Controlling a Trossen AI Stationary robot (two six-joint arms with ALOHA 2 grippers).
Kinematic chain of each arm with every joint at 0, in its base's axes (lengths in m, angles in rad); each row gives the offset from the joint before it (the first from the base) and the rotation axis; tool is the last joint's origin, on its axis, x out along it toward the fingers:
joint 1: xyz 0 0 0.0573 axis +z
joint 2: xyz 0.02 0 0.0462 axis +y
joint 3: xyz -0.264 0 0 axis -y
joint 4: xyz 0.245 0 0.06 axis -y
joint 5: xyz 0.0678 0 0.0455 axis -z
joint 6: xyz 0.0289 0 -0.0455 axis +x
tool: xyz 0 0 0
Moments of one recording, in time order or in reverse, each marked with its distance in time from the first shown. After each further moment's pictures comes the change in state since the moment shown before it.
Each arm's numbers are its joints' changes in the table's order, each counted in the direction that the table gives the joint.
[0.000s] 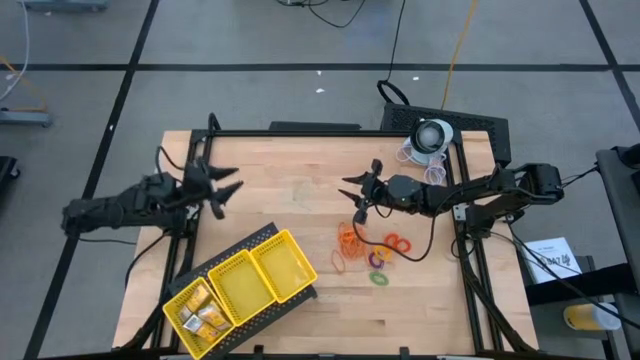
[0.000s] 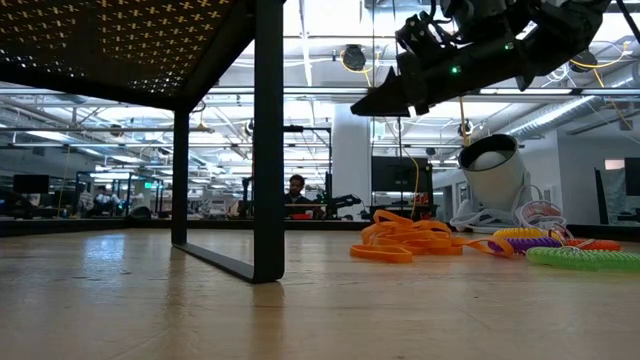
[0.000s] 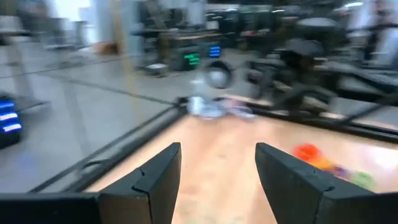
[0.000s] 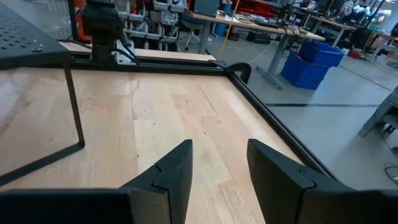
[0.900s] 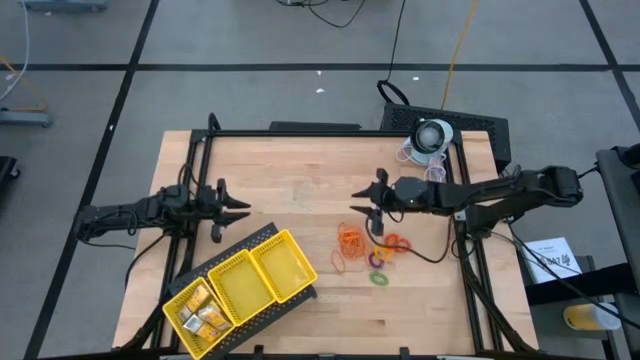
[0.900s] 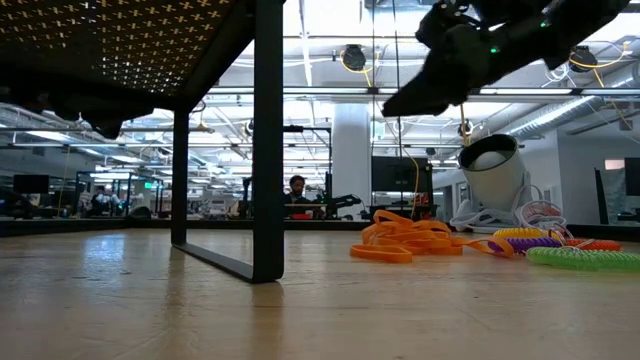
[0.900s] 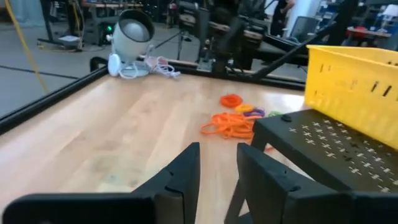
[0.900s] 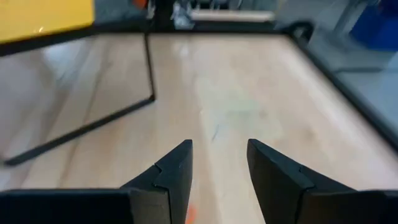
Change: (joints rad) left arm 0.003 -0.180 -0.241 -0.018 0.369 -0.045; right arm 0.037 -0.191 0.001 -0.370 -0.180 0.108
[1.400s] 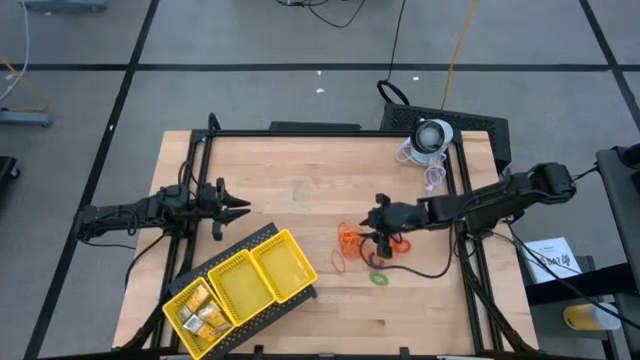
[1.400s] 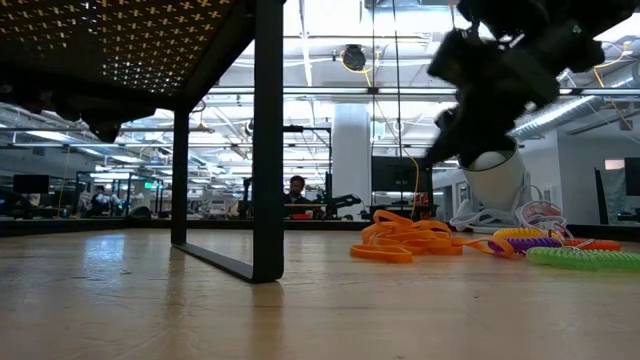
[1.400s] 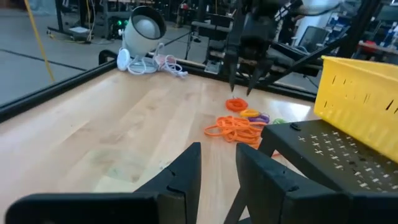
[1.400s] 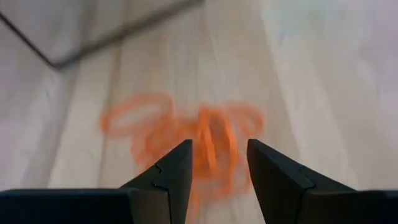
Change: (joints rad) left arm 0.000 0.002 0.000 0.001 -0.041 -0.072; right arm 0.163 0.081 -0.001 -0.230 -0.002 0.158
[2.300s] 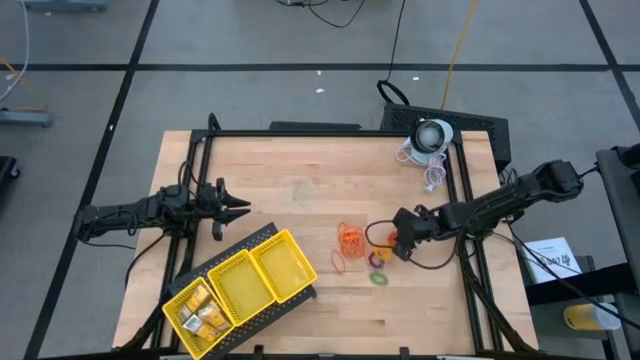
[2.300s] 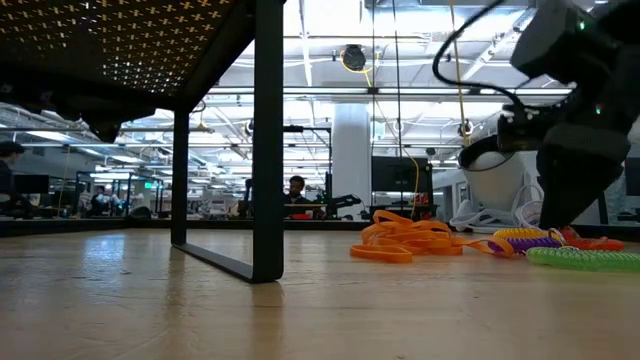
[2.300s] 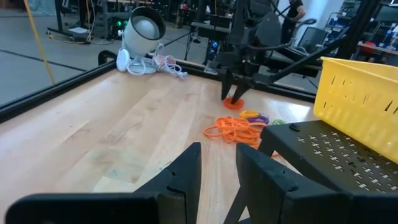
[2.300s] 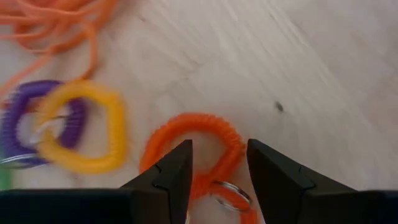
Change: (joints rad) left arm 0.000 0.000 0.000 0.004 0.001 -0.005; right arm 0.113 -0.101 -0.144 -0.439 0.082 0.695
